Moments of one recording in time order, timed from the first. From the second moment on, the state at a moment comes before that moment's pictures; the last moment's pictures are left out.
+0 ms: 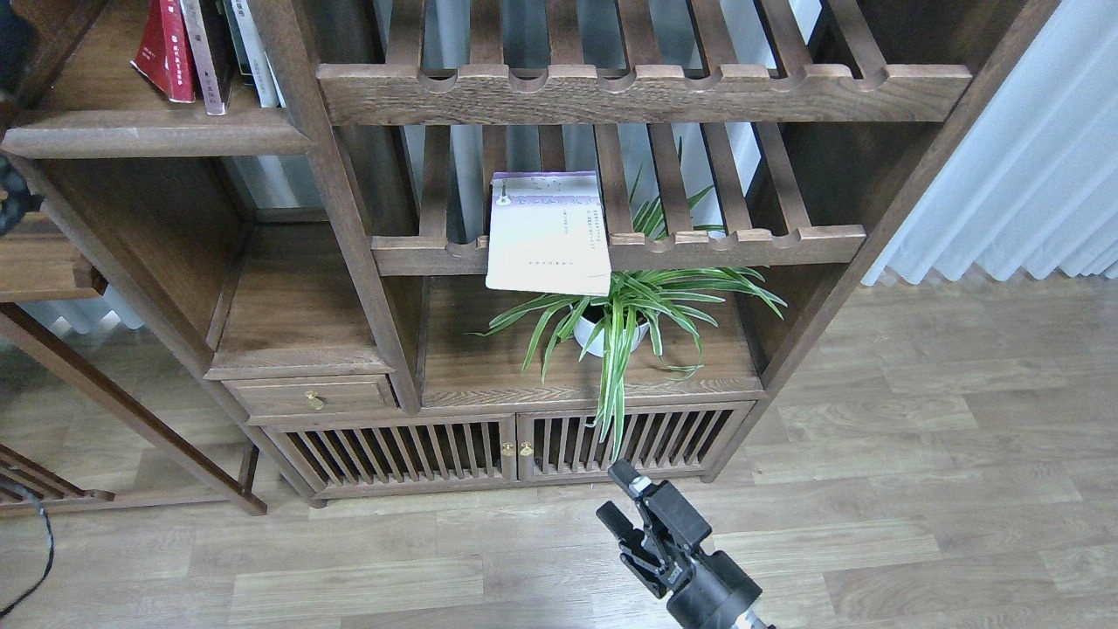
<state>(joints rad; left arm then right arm) -0.54 0.42 -1.53 -1.18 0.29 -0.49 0.09 -0.24 -0.07 0.98 1.25 0.26 0.58 -0.16</state>
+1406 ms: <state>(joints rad) 0.15 0.41 -1.80 -1.17 -0.05 -0.49 0.20 0.41 0.02 0.77 0.89 0.30 0.31 -0.01</state>
